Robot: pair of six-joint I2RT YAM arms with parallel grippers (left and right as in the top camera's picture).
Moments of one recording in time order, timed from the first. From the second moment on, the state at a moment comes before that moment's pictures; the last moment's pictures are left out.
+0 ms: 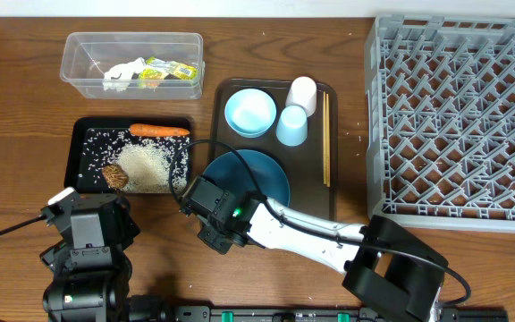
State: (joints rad) left arm 0.07 0.63 0.76 -1.10 -0.53 -0.45; right arm 1.10 1.96 1.31 -0.54 -0.09 0.15
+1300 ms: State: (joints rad) left arm 0.07 0.63 0.76 -1.10 -0.53 -0.45; right arm 0.70 1.51 1.41 -0.68 -0.36 0.14
